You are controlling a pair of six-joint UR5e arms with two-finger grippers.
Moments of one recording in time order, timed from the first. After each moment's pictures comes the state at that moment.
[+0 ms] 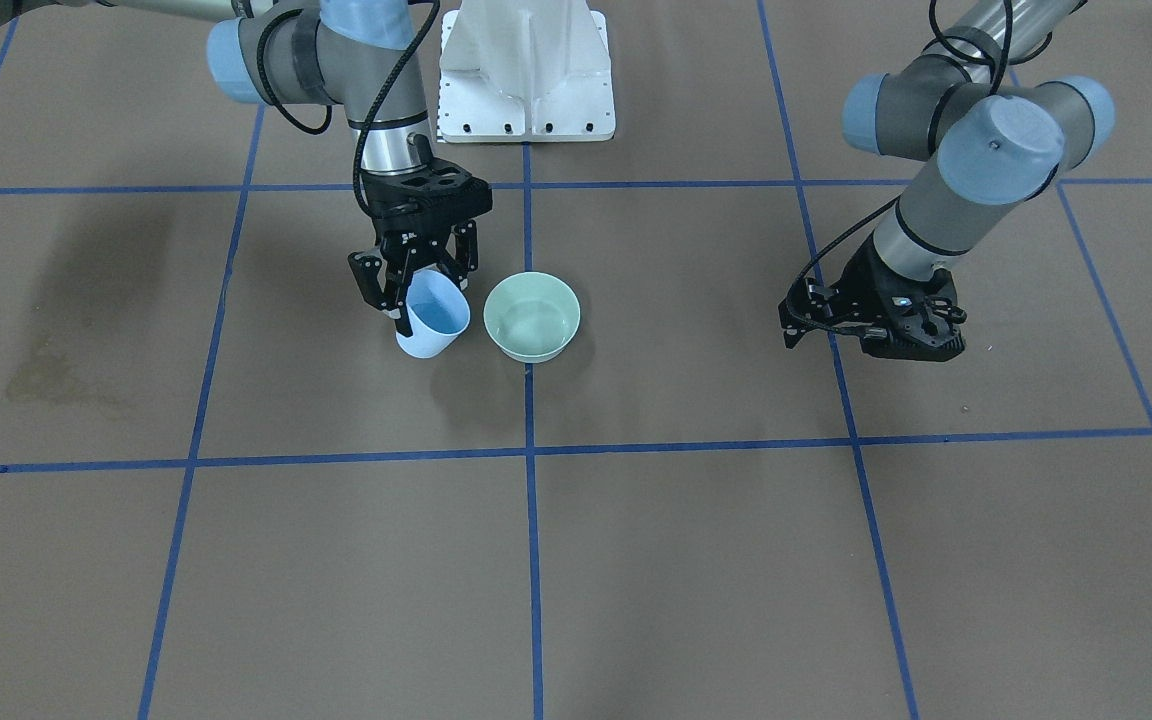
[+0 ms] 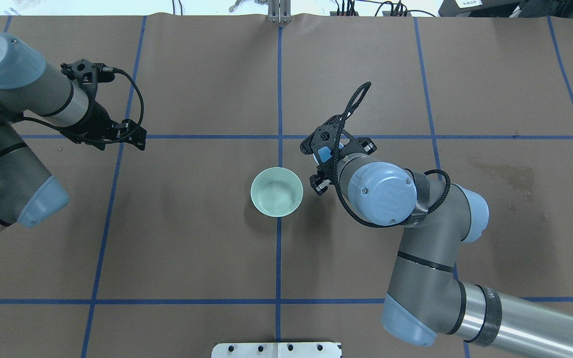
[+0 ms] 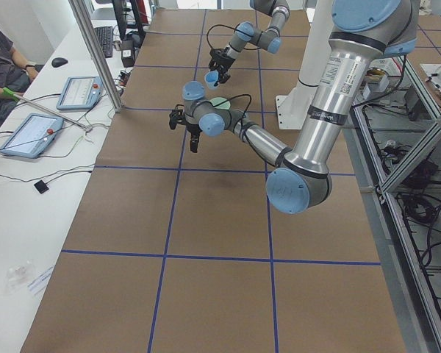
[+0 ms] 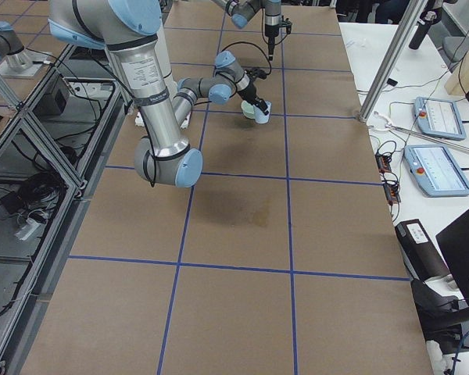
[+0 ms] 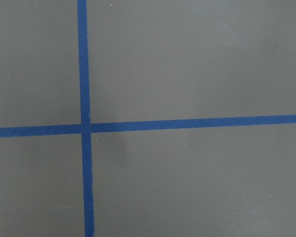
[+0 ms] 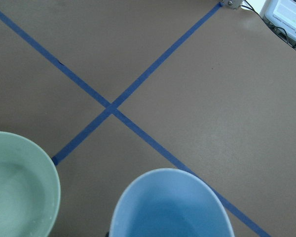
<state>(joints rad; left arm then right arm) -0.85 -1.92 -1.72 -1.82 -2.14 -0.93 0.39 -1.06 1.82 -1.36 1.29 0.57</state>
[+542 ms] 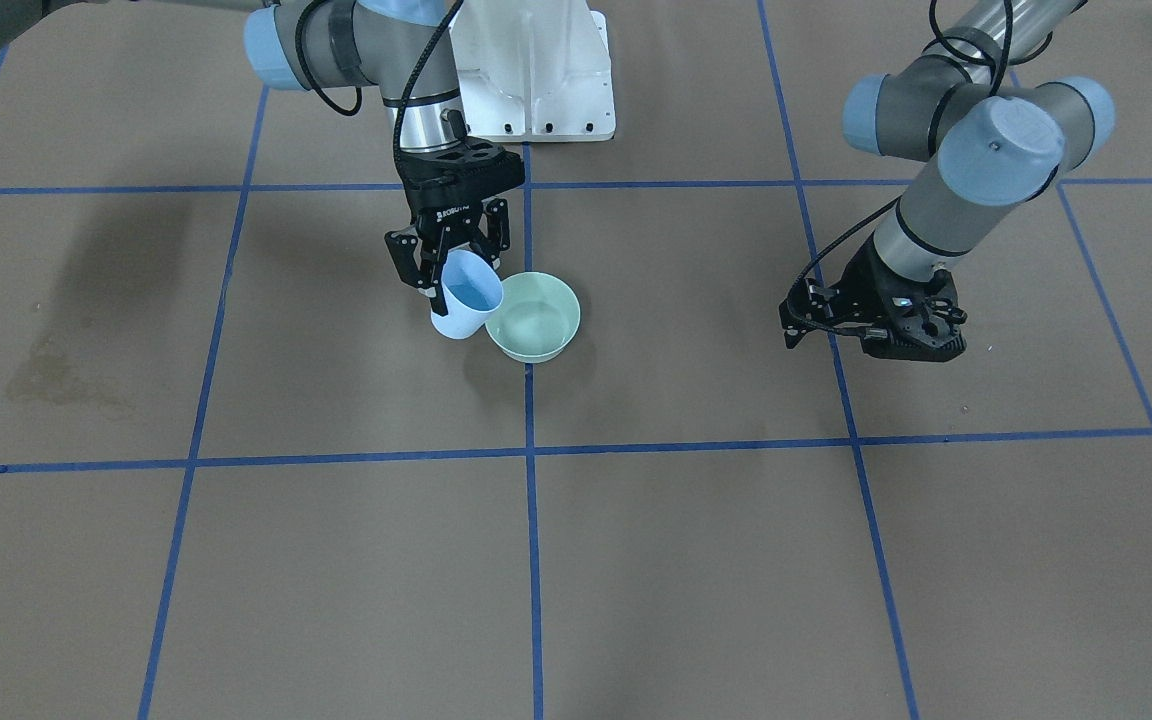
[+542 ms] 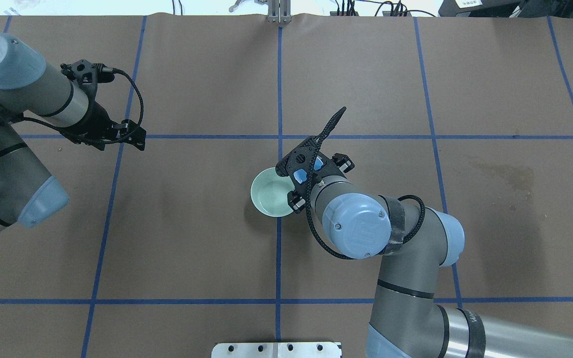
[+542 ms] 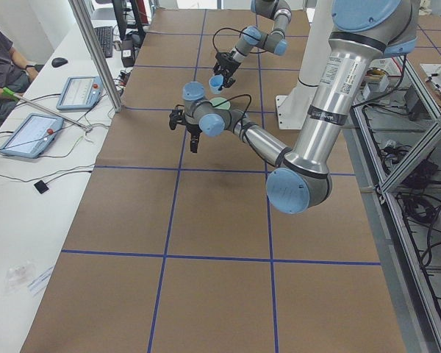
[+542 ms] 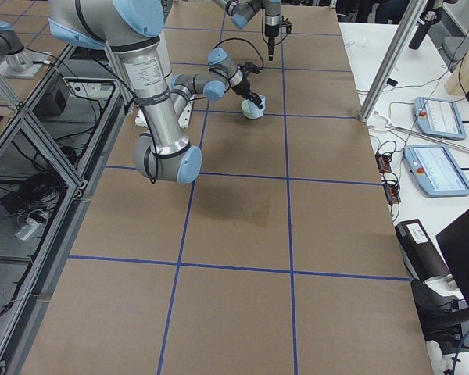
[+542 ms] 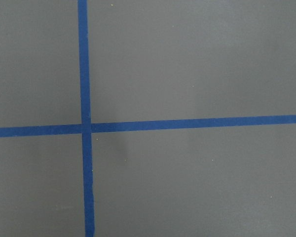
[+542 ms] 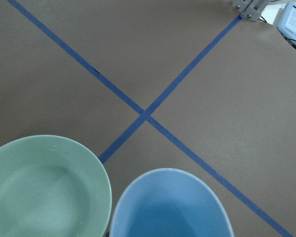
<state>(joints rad) -0.85 -1.92 -1.72 -1.82 -2.14 -0.93 0.33 -1.03 1.81 -1.36 1.23 0.59</state>
